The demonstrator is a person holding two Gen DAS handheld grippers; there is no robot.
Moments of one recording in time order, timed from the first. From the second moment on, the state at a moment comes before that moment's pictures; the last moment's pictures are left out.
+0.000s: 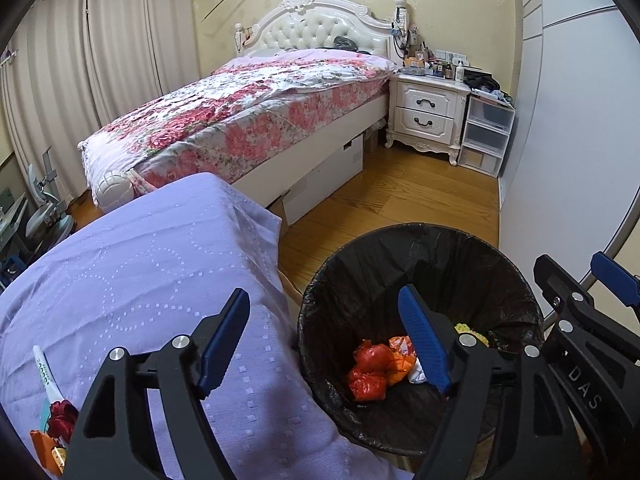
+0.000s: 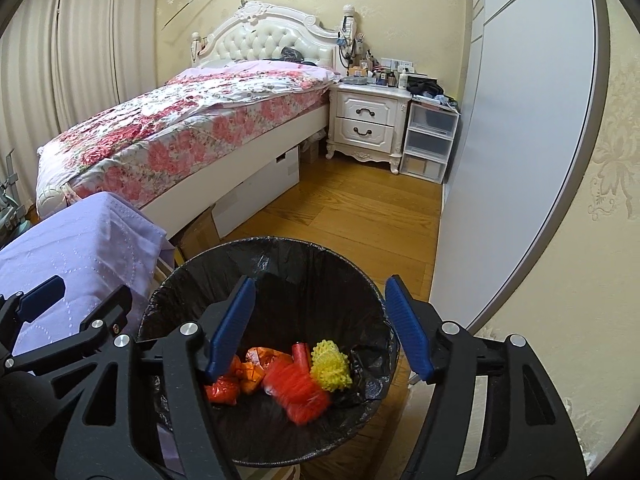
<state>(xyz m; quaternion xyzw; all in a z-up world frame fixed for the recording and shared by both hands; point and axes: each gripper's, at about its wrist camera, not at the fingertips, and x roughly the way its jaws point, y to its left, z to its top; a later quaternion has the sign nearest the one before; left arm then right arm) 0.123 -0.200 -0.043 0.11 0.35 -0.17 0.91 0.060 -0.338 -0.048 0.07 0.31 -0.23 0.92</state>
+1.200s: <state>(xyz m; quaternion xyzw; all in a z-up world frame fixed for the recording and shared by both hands) 0.054 -0.010 -0.032 0.07 0.35 -0.04 0.93 0.019 -0.240 -0.033 0.05 0.33 -0.10 0.94</state>
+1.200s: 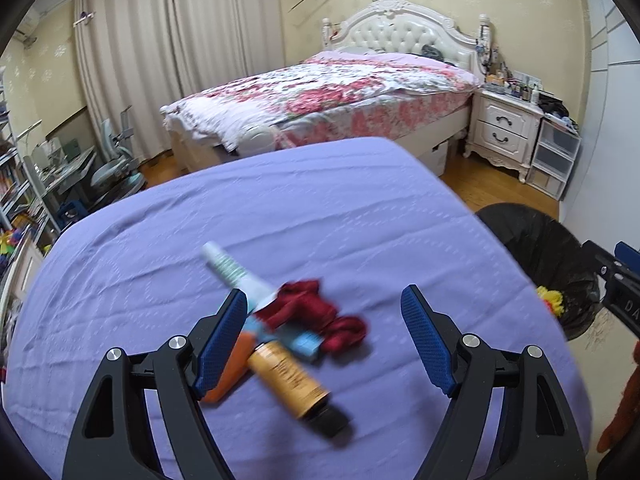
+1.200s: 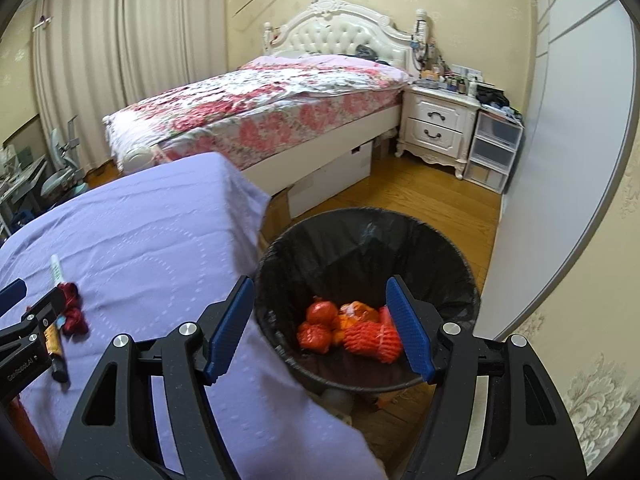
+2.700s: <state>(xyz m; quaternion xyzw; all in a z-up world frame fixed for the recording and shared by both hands) 0.032 0.067 -0.052 0.03 0.39 -0.04 0.92 0.011 -0.132 -0.052 0.00 0.36 0.02 0.93</state>
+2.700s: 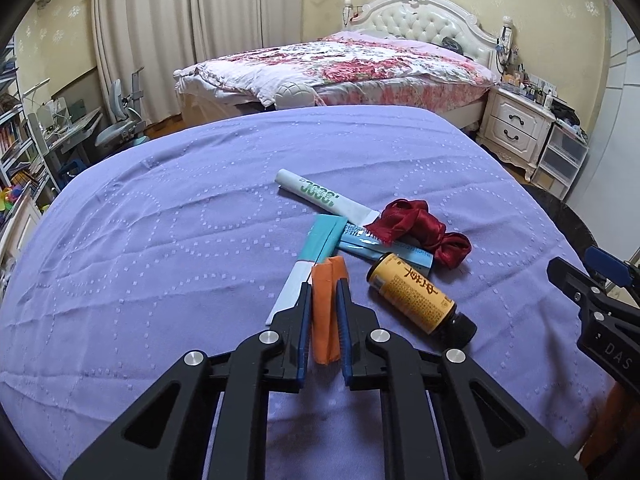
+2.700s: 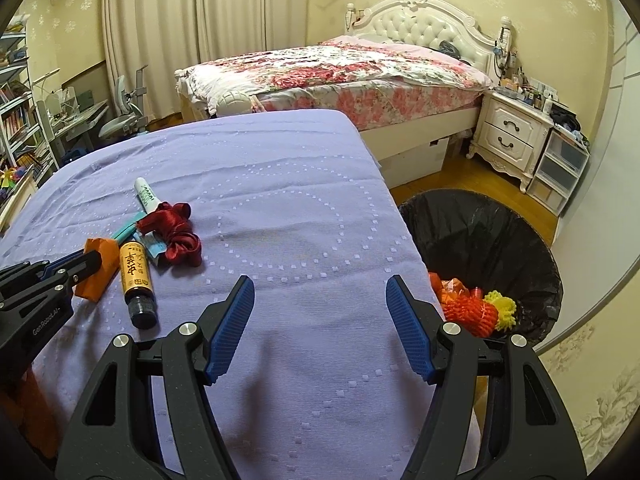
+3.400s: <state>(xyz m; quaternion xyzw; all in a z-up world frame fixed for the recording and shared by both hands) 0.007 0.139 -0.042 -0.01 0.38 0.02 0.93 0.006 -0.057 -0.045 -0.04 0.36 0.11 0.92</state>
